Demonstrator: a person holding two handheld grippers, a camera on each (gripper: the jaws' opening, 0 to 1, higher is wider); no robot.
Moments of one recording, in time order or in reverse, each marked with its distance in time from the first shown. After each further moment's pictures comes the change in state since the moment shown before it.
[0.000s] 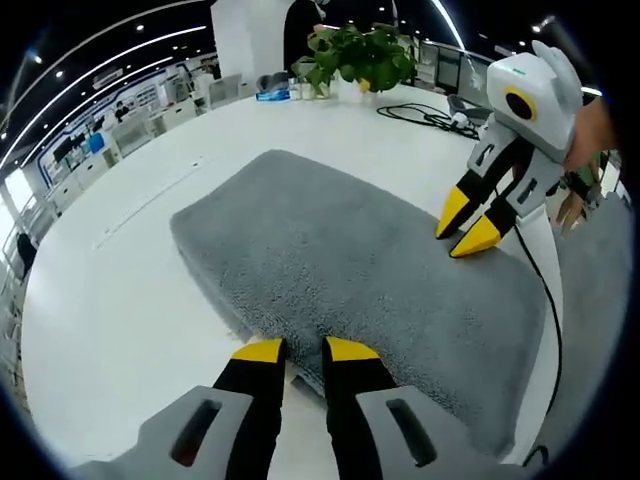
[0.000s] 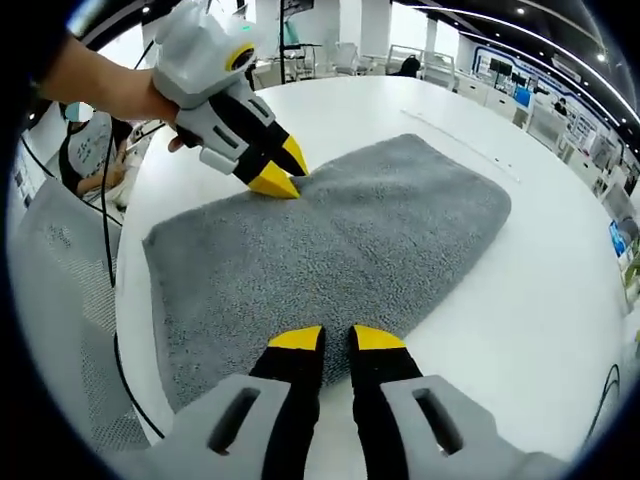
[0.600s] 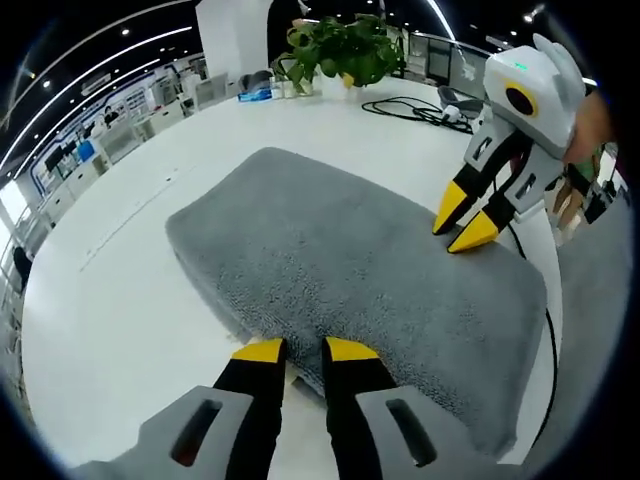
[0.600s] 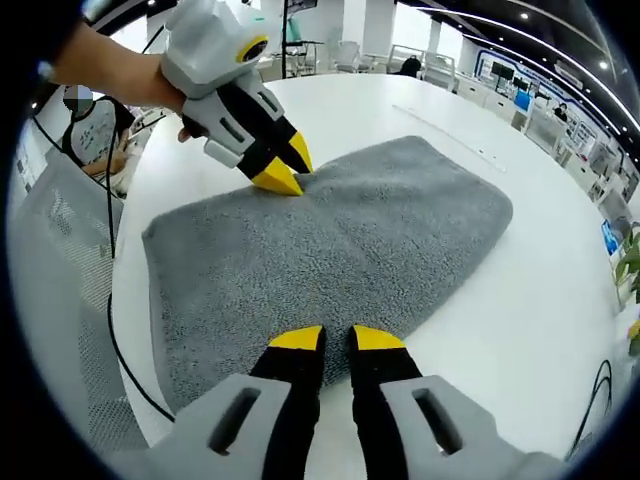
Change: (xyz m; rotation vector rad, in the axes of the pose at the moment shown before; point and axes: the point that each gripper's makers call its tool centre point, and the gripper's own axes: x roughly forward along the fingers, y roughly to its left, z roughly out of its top) left arm 0.017 -0.026 0.024 0.017 0.011 -0.010; right arm -0.019 -0.021 -0.025 -0.028 0.019 -0.014
